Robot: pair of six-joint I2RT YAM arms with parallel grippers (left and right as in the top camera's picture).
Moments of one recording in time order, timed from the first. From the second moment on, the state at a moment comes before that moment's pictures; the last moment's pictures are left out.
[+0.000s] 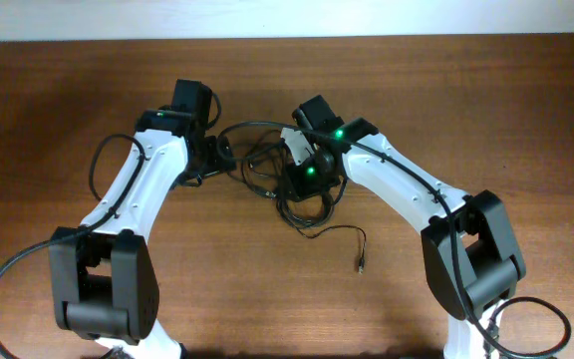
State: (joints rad) left arm -0.14 1.81 1.39 -0.95 -0.12 -0.46; right arm 0.55 2.03 1.54 -0.82 -0.42 0.16
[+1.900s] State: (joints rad) left arm -0.14 1.81 1.39 -0.95 -0.12 -0.46; right arm 0.54 2.08 1.54 -0.94 -0.40 0.23
